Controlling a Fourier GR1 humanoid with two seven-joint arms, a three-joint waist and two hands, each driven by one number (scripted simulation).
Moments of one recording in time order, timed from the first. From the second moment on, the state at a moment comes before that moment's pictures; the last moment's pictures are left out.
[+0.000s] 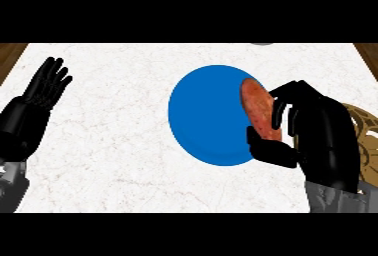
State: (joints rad) left arm -0.21 0.58 -0.15 -1.66 0.34 0.19 0.05; right arm -0.47 -0.40 0.46 -1.99 0.81 -0.12 1.08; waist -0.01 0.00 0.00
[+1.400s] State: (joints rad) left arm -0.29 0.46 -0.12 -1.56 0.24 0.11 0.05; right arm -0.89 0.00 0.15 -0.79 0.68 -0.57 0.61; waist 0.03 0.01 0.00
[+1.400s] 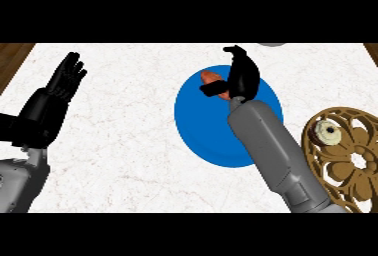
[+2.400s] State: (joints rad) left arm -0.25 0.44 -0.05 -1.57 0.20 0.08 0.06; right arm -0.54 -0.11 0.06 -1.35 0.42 -0.71 0.45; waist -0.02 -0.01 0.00
